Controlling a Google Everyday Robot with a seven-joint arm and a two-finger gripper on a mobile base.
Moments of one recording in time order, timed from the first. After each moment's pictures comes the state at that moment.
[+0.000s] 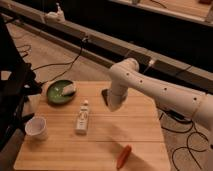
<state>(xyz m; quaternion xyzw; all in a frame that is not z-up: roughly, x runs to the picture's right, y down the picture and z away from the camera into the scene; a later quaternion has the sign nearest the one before) 0.045 0.123 0.740 -0.33 -0.19 -0.20 0.90</state>
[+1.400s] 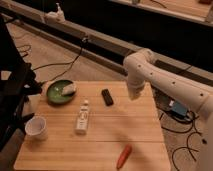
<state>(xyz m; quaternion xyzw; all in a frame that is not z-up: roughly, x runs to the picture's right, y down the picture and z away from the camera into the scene) 0.134 0.049 0.791 -0.31 -0.05 -0.17 0.93</state>
